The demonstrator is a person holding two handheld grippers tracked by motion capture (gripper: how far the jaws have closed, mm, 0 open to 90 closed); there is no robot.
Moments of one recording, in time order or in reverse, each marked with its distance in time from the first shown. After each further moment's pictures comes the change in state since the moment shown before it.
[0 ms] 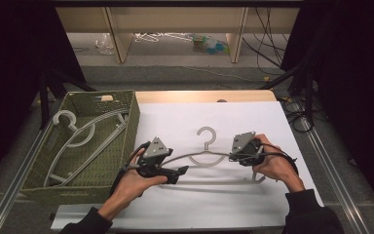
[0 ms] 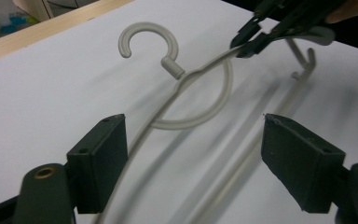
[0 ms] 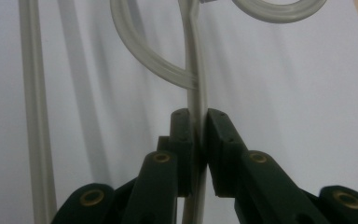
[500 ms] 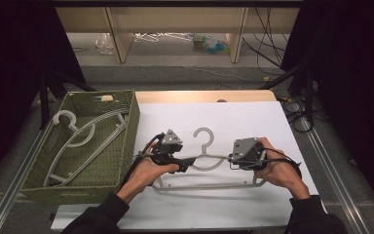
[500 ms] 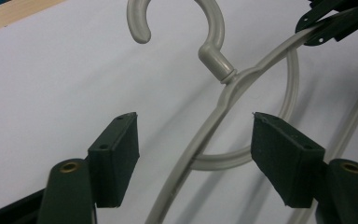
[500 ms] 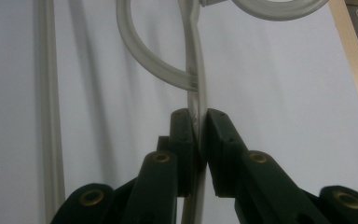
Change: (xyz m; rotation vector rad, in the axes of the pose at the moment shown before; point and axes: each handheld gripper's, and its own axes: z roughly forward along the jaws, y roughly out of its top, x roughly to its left) left arm 0.016 0.010 0.044 0.092 -0.002 0.010; right arm 0.018 0.010 -0.022 -0.040 -0.029 -0.065
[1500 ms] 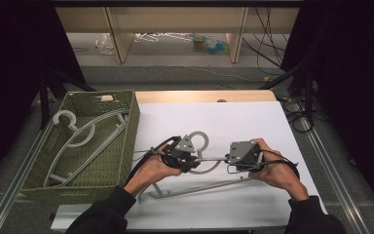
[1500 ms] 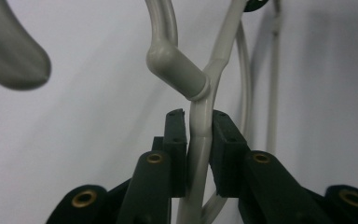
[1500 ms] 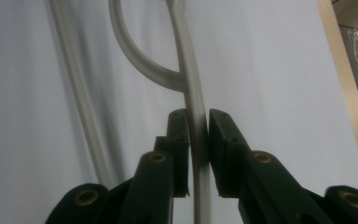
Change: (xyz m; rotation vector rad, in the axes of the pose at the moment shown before) left arm -0.015 0.012 0.009 0.149 -0.149 0.314; right arm 0.006 0.009 -0.001 -0.022 -0.008 -0.073
